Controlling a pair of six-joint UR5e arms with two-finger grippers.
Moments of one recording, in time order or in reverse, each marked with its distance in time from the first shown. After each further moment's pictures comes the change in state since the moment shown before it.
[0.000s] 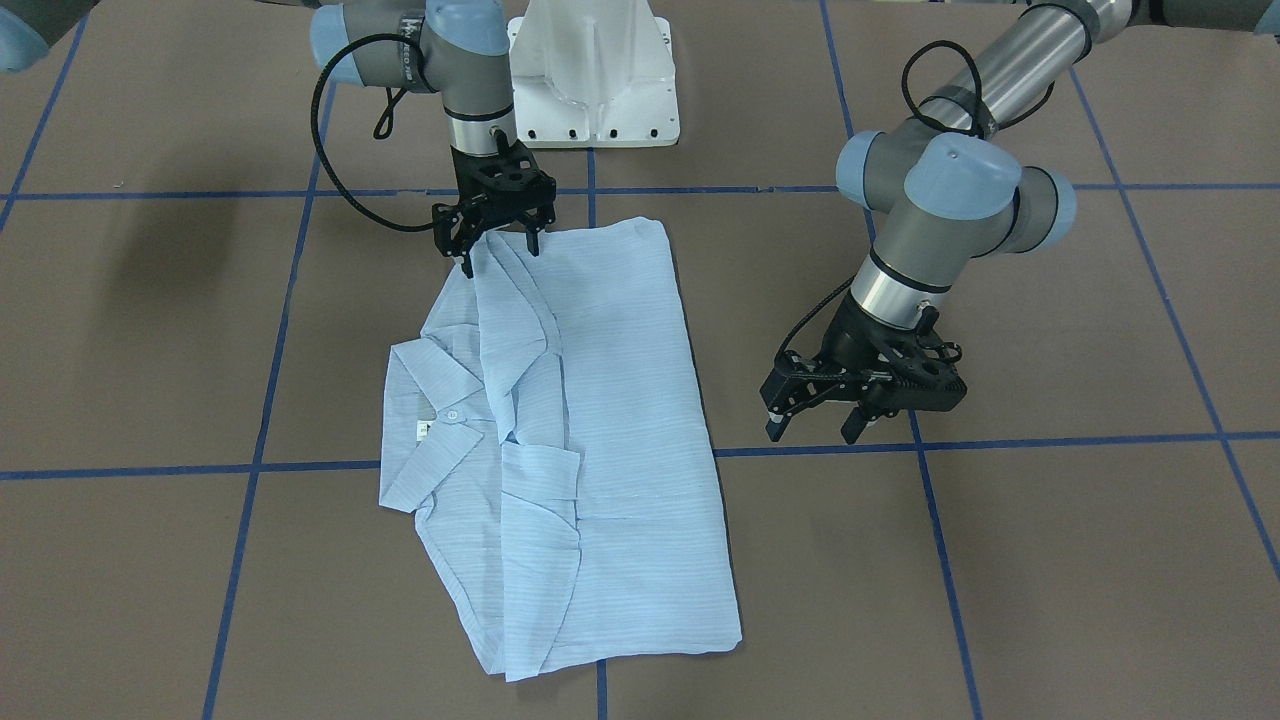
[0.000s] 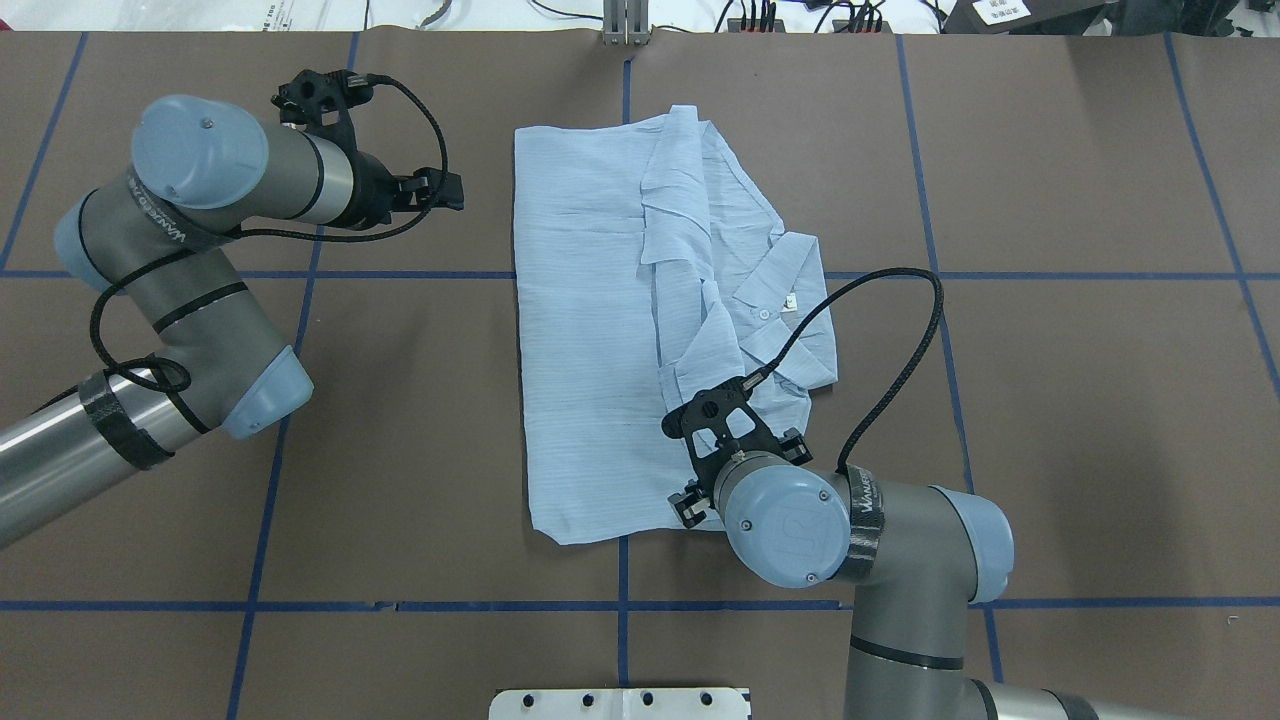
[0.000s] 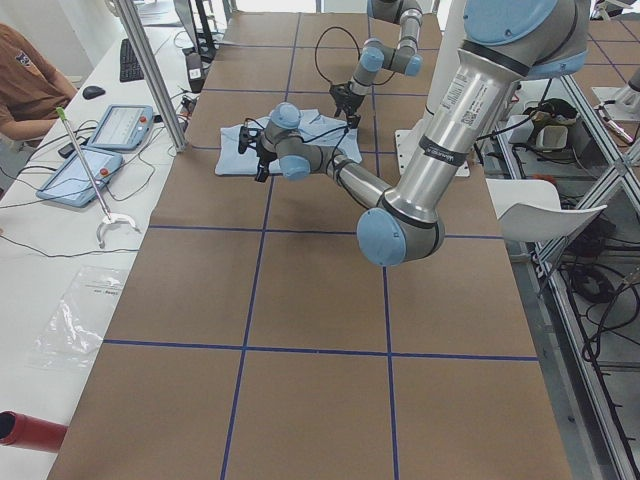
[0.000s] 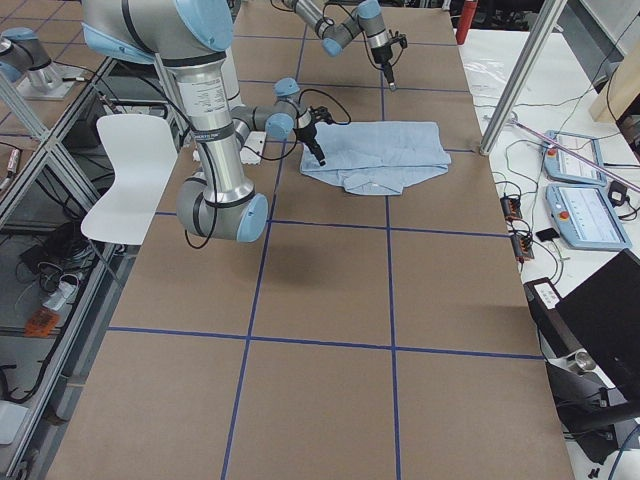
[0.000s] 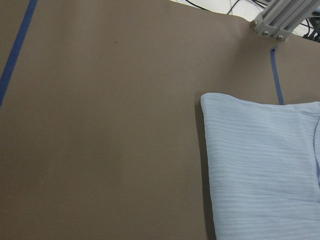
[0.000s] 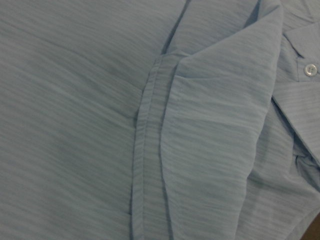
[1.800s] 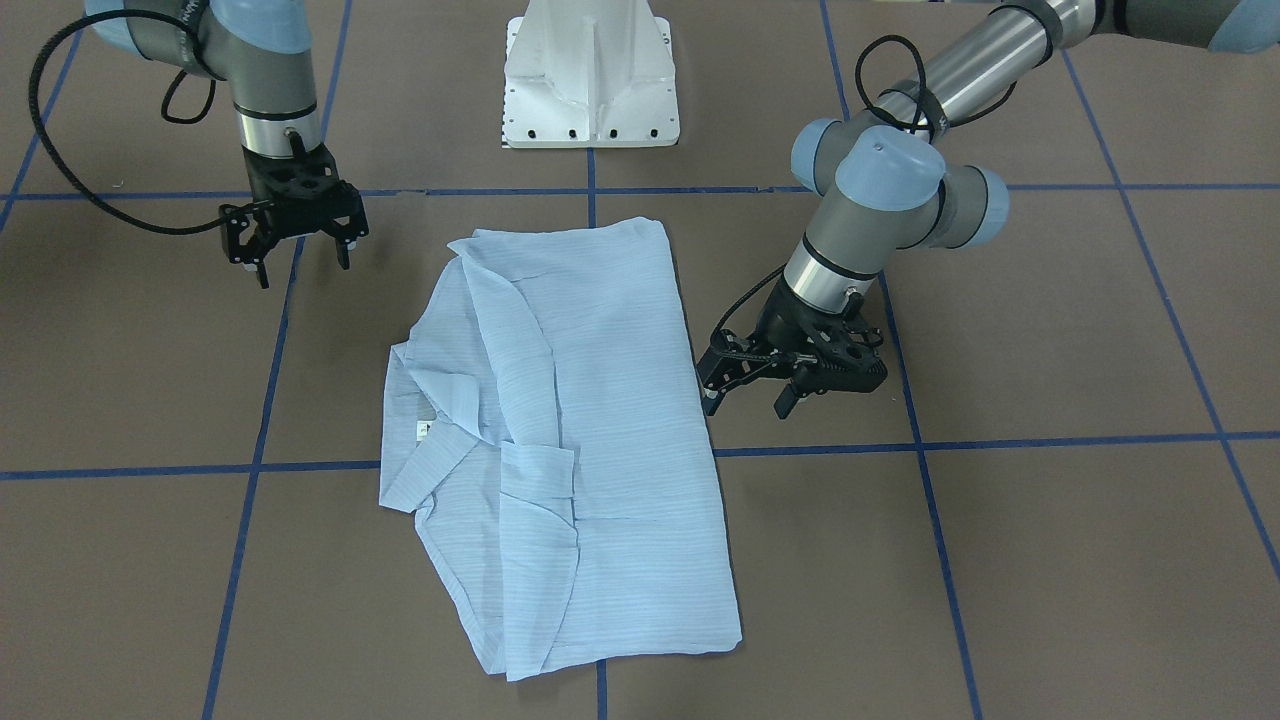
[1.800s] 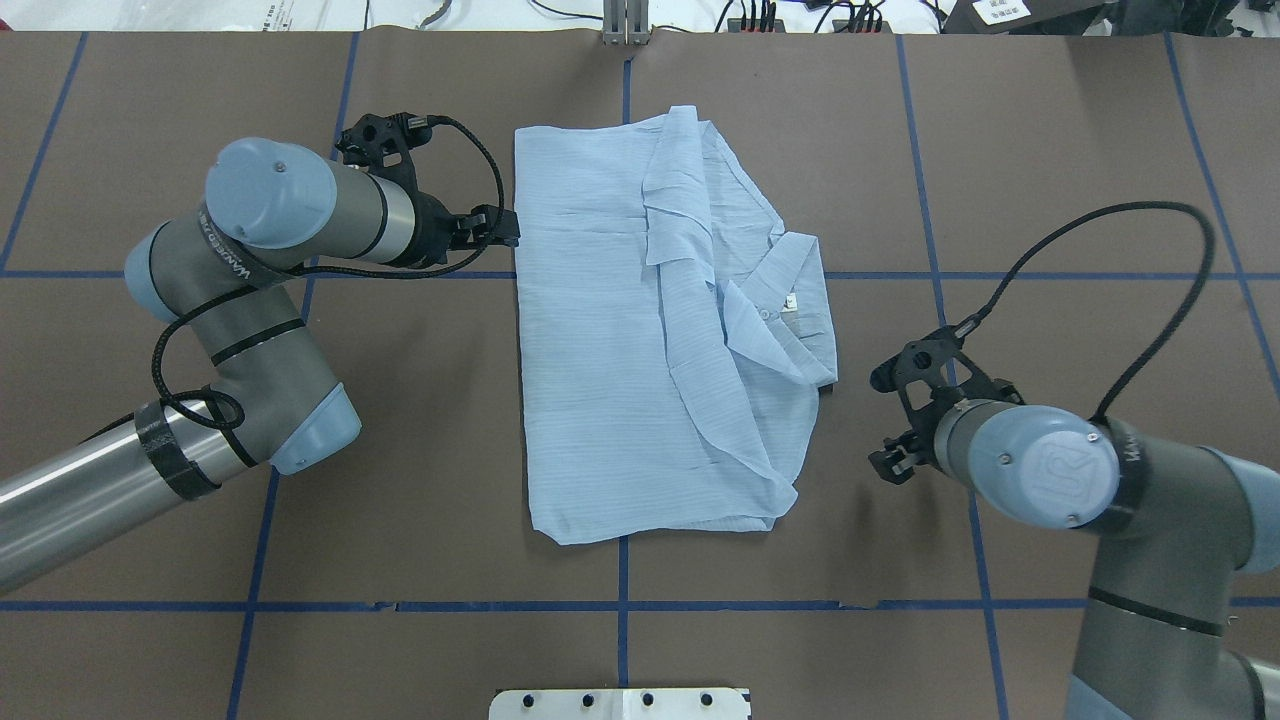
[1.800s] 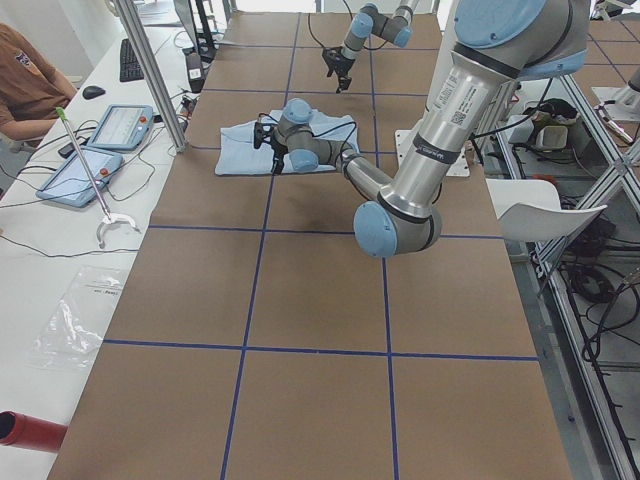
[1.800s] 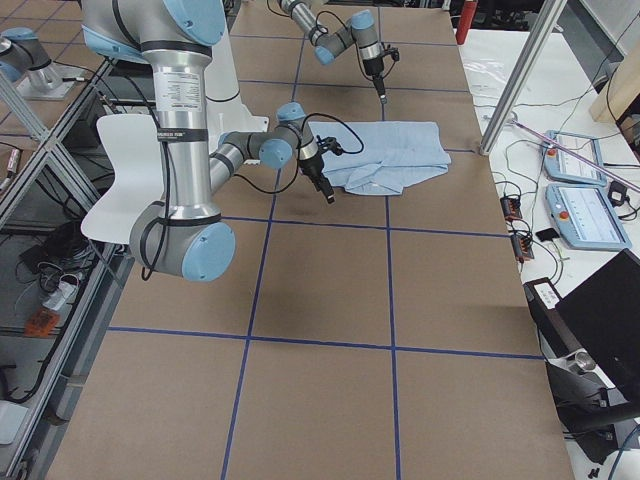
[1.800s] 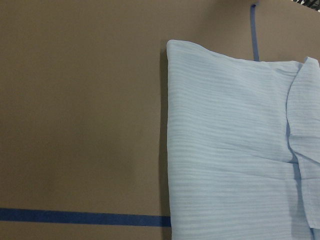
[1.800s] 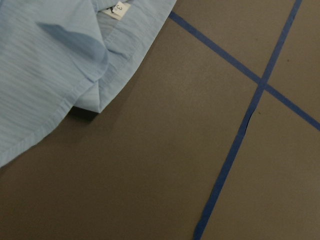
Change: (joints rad) left arm 0.076 -0.048 0.012 -0.003 0.004 -0.091; right arm 0.196 -0.382 0.261 0.009 0.079 -0.201
